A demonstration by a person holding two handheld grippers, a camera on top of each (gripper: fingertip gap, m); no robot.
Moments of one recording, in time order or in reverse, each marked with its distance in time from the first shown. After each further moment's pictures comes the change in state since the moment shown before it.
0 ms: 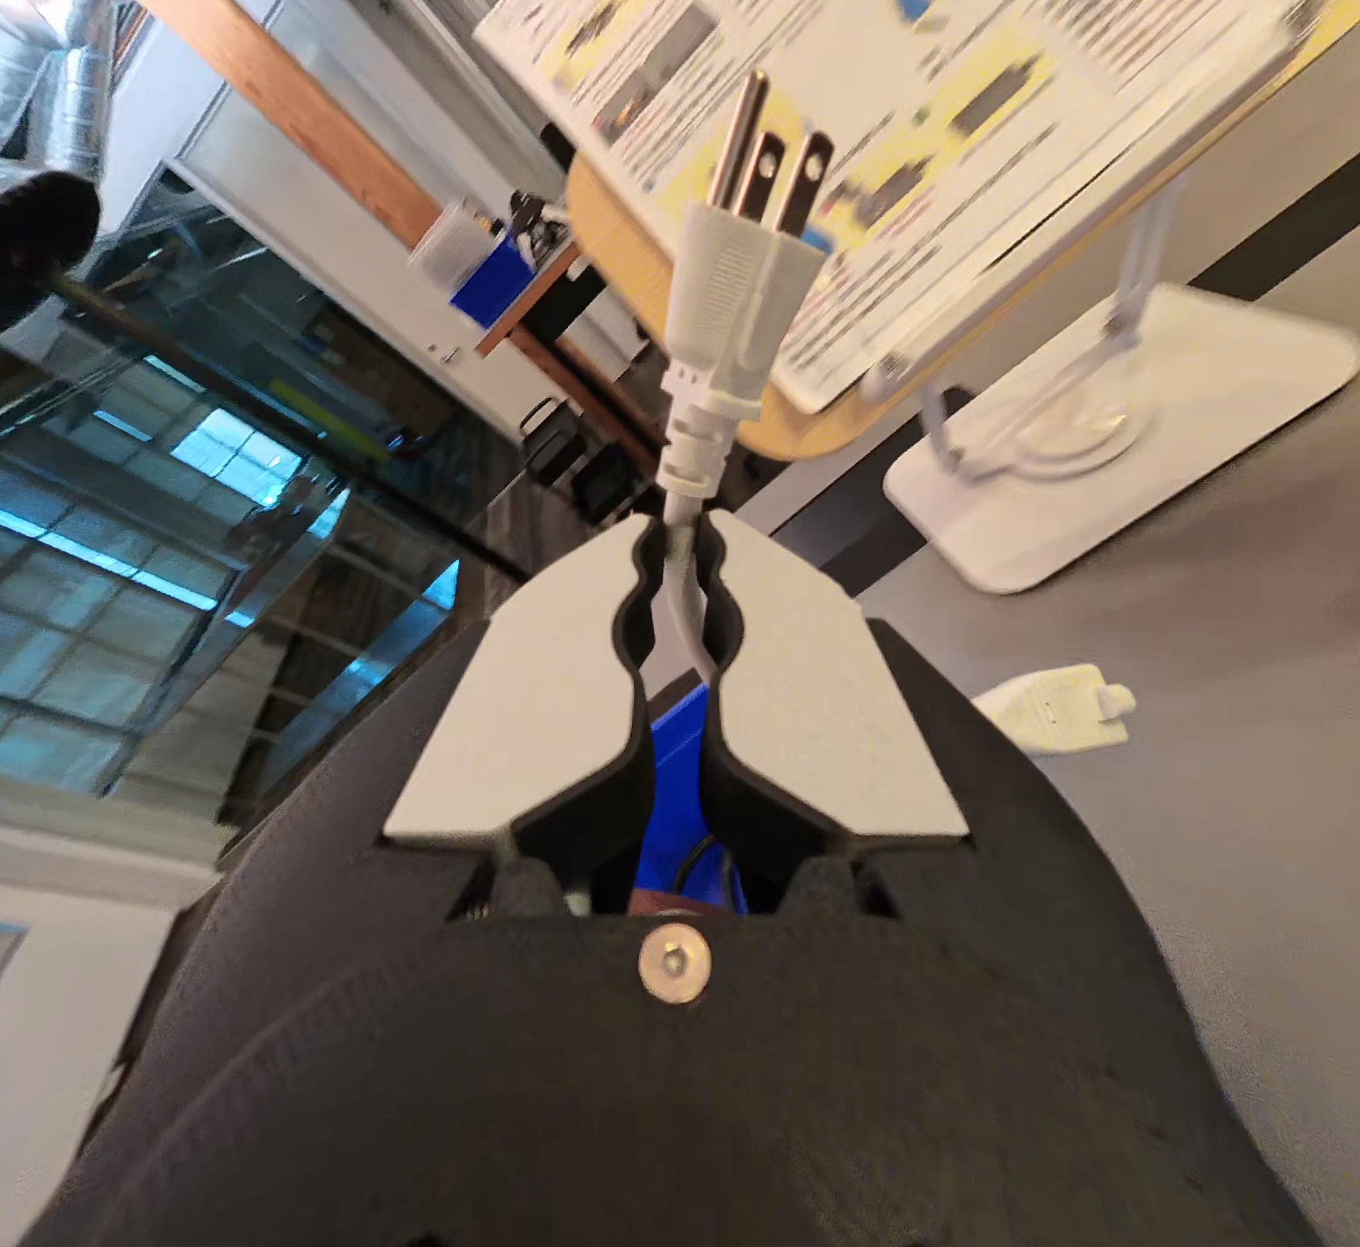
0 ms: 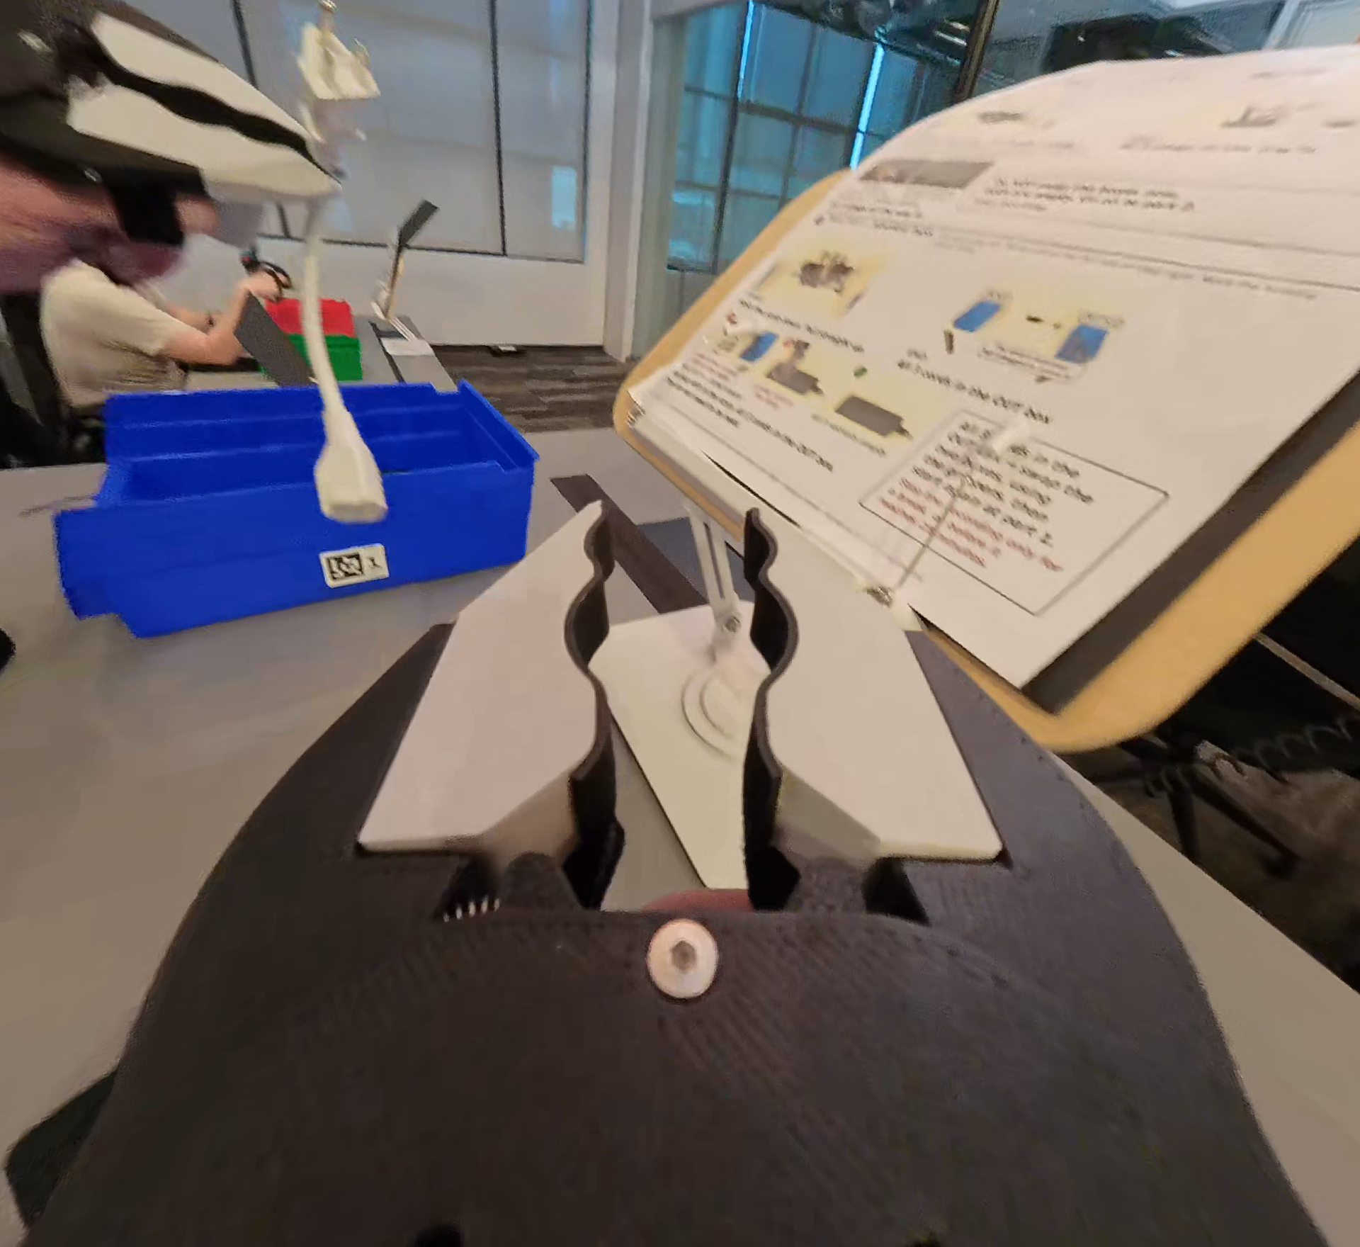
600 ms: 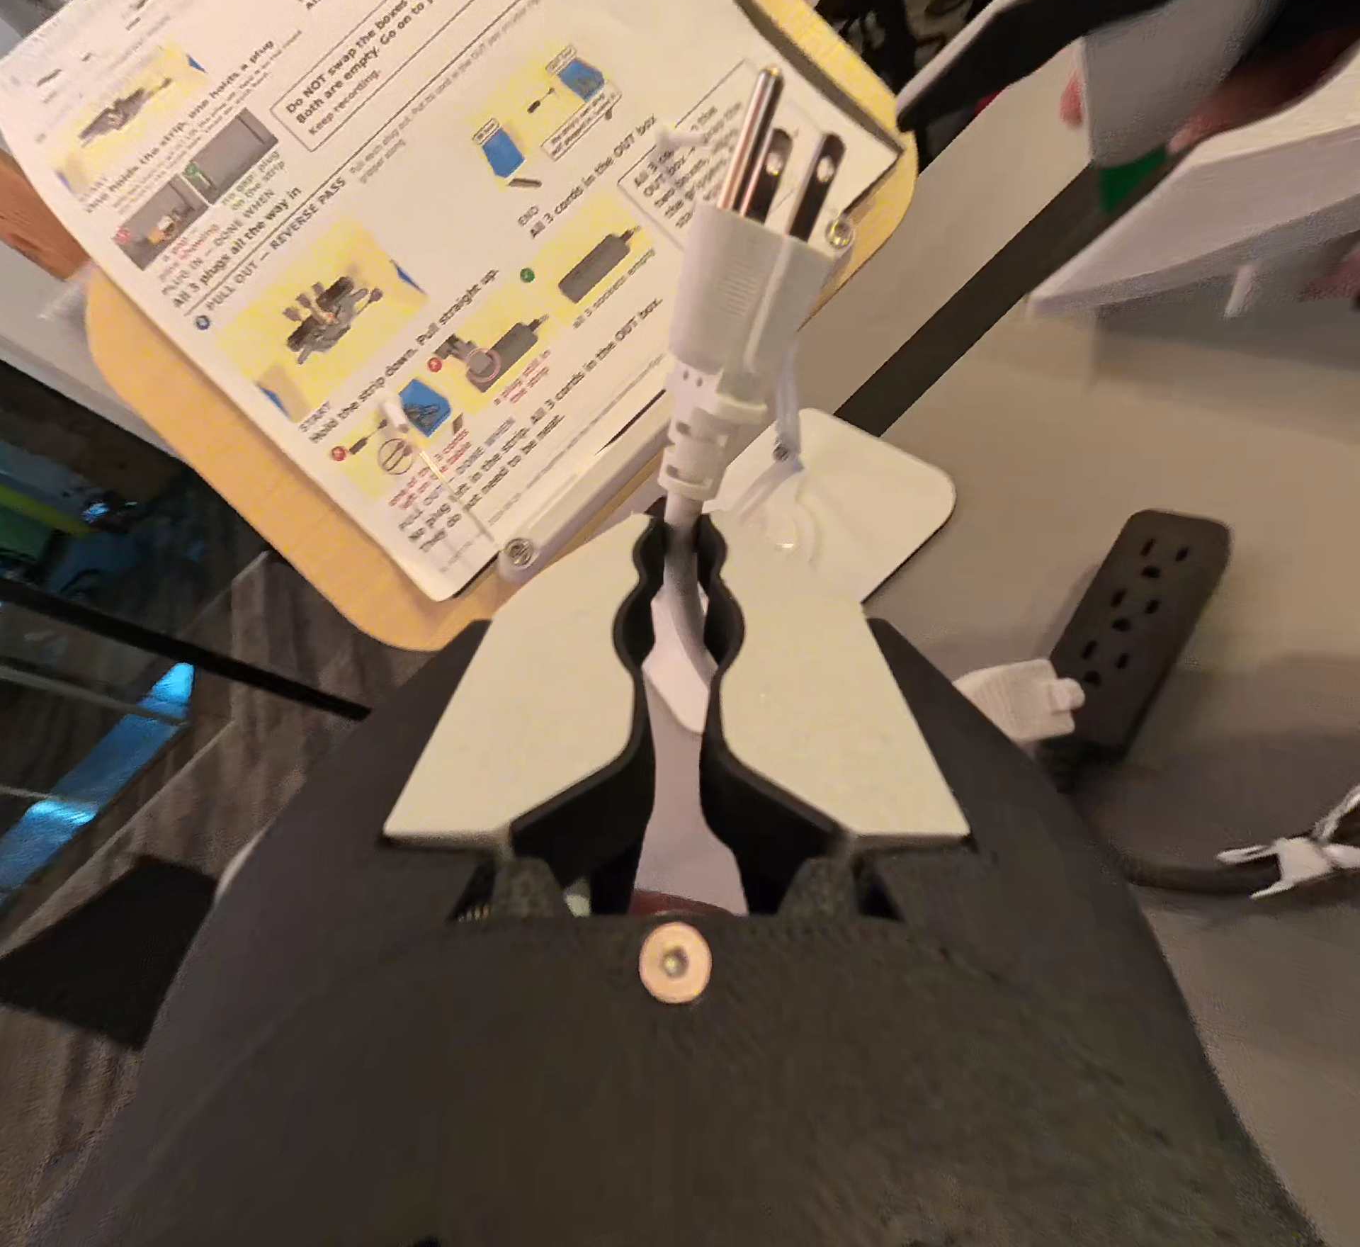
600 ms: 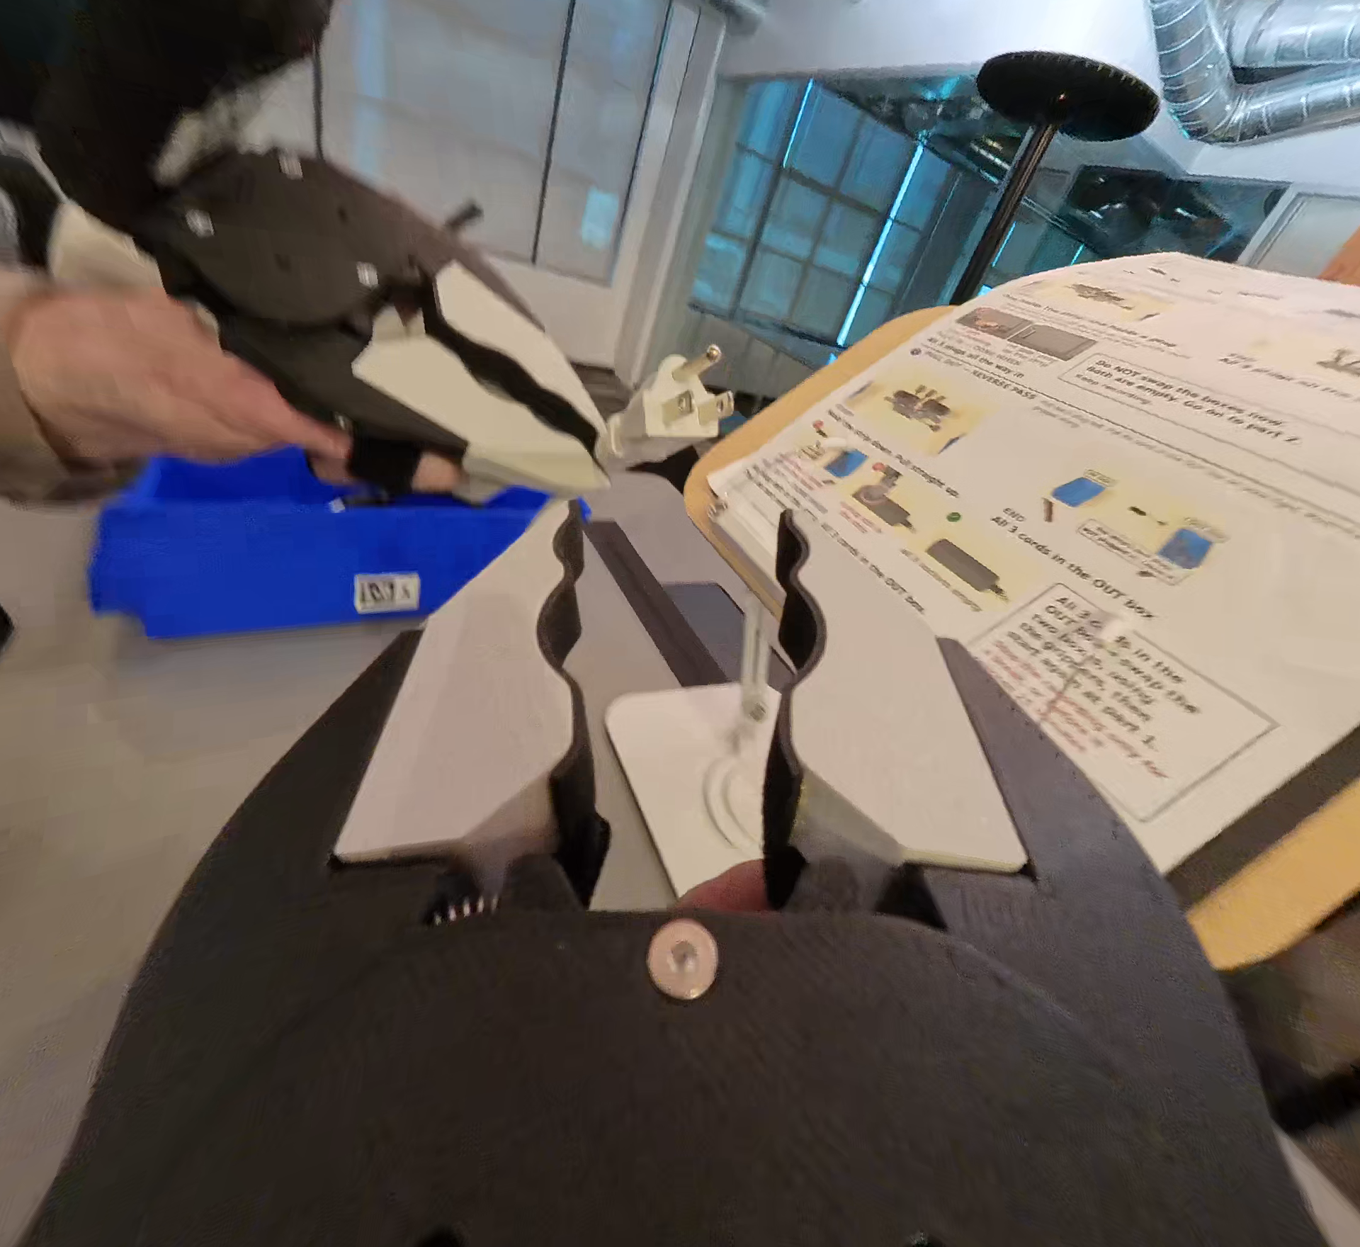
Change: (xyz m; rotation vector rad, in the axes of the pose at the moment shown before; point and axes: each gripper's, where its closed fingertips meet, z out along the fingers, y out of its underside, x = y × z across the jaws) left arm 0.136 -0.054 0.060 0.063 0.323 -0.086; right arm -0.053 -0.033 0.022 0.050 -0.046 -0.172
